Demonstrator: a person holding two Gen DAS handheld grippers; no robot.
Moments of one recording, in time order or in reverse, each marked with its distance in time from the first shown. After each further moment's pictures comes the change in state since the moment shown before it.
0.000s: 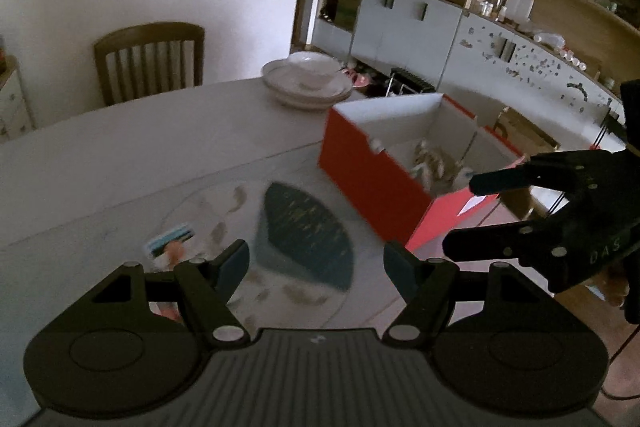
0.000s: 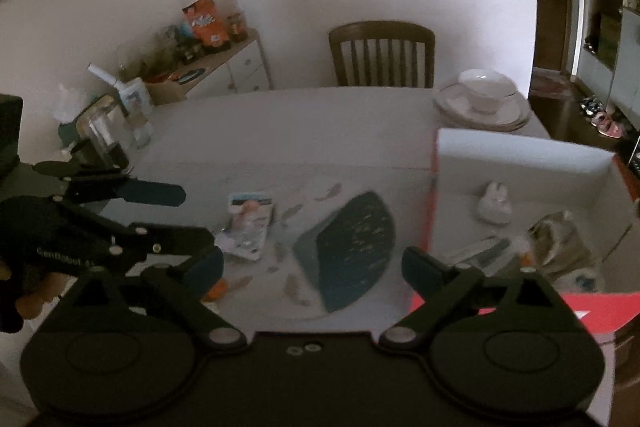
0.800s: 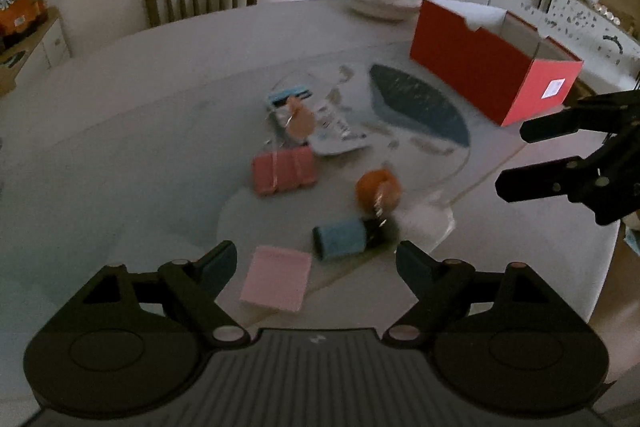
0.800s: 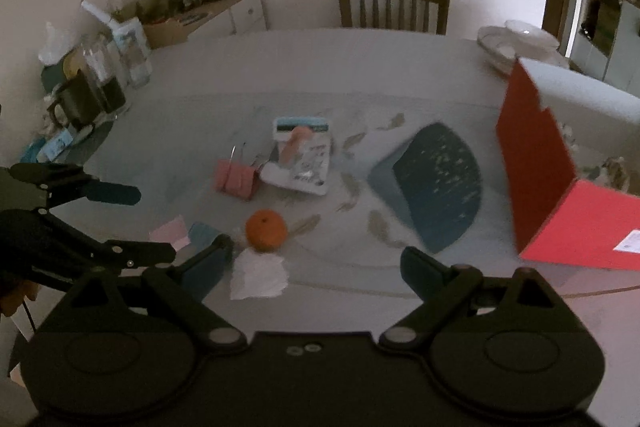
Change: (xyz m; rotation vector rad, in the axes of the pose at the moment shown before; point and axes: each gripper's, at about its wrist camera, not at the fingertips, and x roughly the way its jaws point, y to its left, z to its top) left arm -0.004 0.102 -0.121 0.016 0.121 0.100; right arm 0.077 0.104 -0.059 -0.017 0.100 -0.081
